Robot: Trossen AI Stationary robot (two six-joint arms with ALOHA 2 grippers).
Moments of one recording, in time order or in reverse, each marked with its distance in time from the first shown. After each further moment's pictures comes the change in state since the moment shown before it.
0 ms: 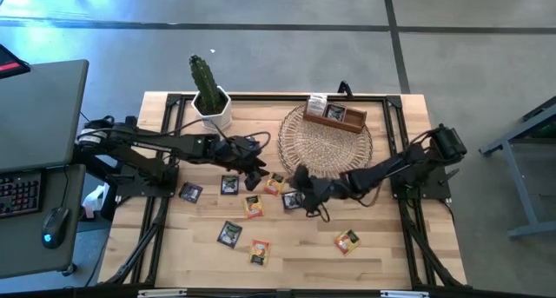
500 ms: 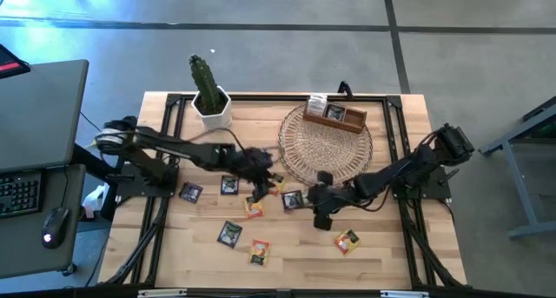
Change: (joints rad) left arm -0.036 0.216 0.002 0.153 0.078 0.081; right arm 0.078 -0.053 0.000 -0.398 -0.213 1.581
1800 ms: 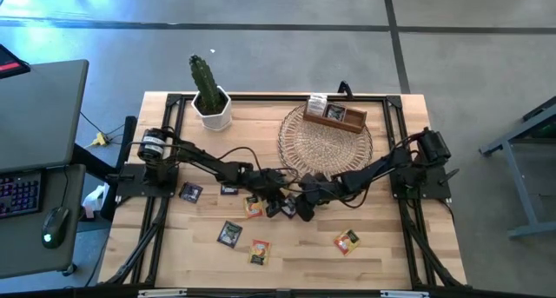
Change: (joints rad) left arm -0.068 0.356 0.018 0.329 0.082 -0.106; right arm -0.123 0.209 0.001 0.229 -0.131 0.344
